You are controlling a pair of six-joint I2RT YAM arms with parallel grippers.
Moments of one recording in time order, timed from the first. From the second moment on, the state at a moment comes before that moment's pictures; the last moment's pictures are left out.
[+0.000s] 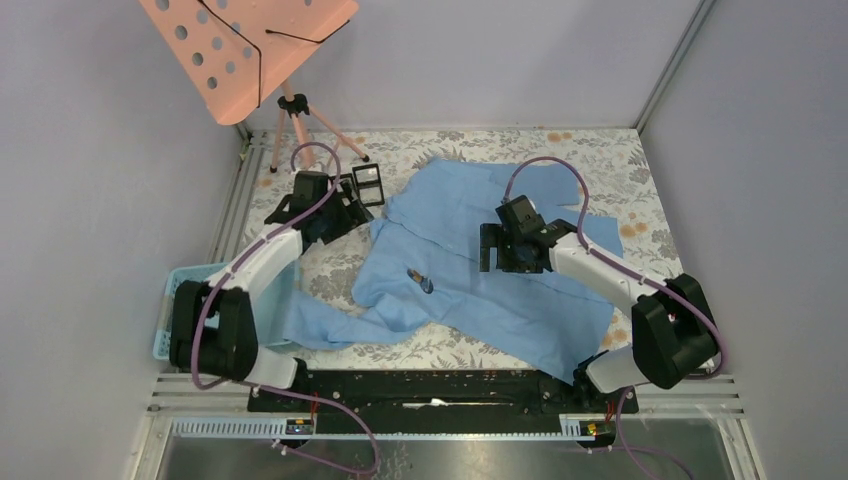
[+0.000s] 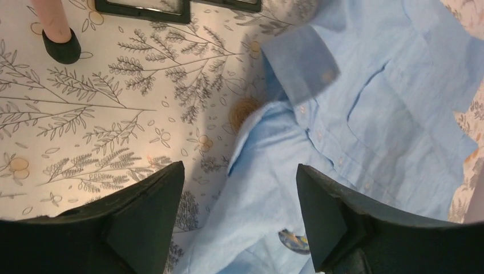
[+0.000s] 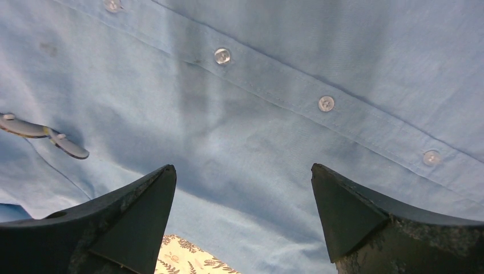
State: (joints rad) left arm -0.22 1.39 0.95 -0.31 0.08 -0.65; right arm 0.54 1.46 0.93 -0.57 0.08 0.52
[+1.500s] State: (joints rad) left arm -0.80 1.90 1.19 -0.37 -0.58 -0.36; right arm 0.54 1.04 0.79 -0.62 0.37 0.55
